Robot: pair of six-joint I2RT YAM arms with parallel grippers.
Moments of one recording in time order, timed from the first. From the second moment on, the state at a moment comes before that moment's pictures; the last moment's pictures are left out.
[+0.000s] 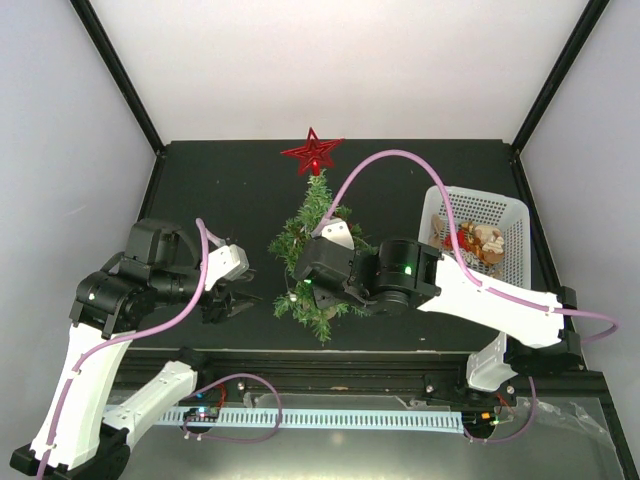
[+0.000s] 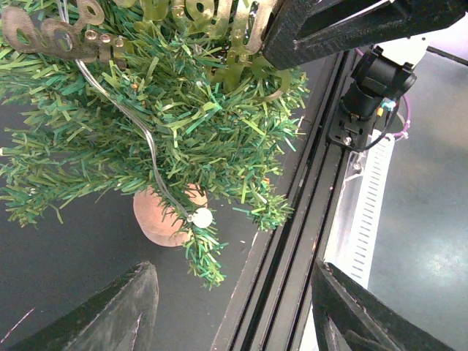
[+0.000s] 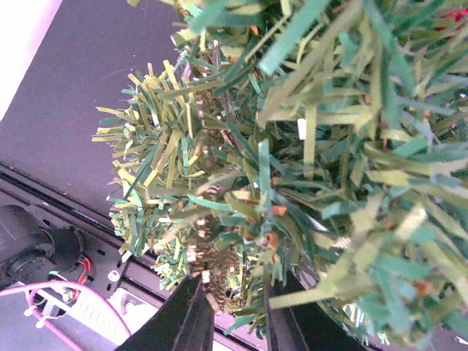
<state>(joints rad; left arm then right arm) -0.32 0.80 1.27 -1.33 0.74 0.47 1.36 1.54 1.86 -1.35 0.41 0.90</state>
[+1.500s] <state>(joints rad) -0.31 0.80 1.26 -1.33 0.72 0.47 1.36 1.36 1.72 -1.11 0.22 0.83</state>
